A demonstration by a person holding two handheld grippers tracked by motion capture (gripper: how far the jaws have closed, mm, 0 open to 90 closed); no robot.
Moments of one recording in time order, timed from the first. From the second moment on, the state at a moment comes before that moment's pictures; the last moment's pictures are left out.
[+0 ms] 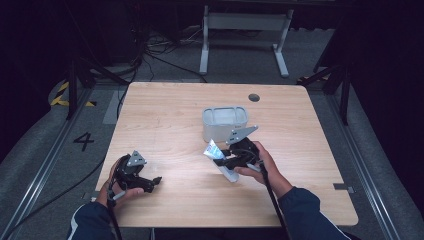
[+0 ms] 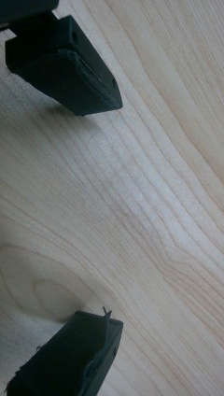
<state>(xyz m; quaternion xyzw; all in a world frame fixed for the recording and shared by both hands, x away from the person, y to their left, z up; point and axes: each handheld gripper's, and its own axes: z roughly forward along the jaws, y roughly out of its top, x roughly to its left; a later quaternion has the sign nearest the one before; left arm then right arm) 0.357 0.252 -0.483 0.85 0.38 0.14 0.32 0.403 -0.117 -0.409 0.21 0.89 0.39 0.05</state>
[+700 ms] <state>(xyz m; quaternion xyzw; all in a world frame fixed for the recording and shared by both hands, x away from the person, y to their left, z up) 0.357 0.252 -0.483 0.85 0.38 0.14 0.32 0.400 -0.139 -0.400 0.21 0.88 0.42 0.07</state>
